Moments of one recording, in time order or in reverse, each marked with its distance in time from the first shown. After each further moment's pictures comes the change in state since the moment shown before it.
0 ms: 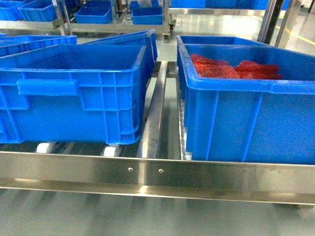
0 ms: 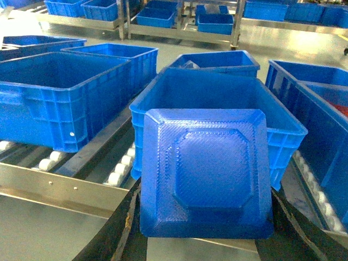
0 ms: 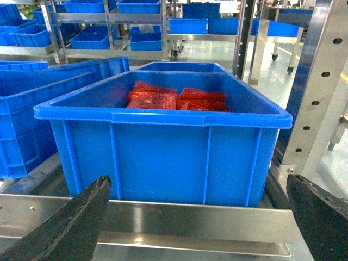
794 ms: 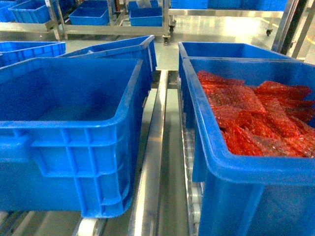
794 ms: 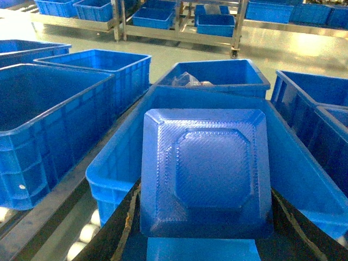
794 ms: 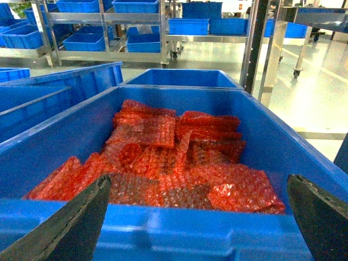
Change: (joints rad) left arm 0.000 -0.001 0.000 0.001 0.000 0.000; right arm 0.000 0.000 0.000 -0.001 0.000 0.000
